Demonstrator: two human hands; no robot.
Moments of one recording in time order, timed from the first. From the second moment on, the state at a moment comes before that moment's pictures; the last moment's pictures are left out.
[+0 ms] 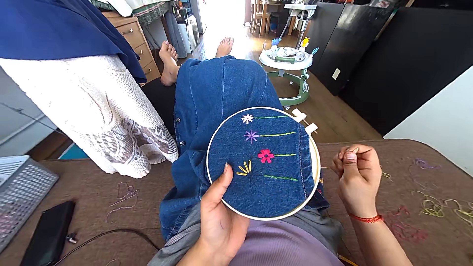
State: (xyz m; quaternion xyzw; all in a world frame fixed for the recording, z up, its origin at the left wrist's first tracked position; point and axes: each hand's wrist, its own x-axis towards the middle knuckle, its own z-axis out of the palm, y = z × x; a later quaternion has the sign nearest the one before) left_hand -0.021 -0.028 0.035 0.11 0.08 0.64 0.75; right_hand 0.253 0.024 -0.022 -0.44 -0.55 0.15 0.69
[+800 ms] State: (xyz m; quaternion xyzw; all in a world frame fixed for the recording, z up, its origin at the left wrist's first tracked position) left_hand -0.012 -0.031 0.030 0.16 0.21 0.67 0.69; right_hand 0.140 -0.010 -0.020 -0.31 -0.64 0.29 0.64
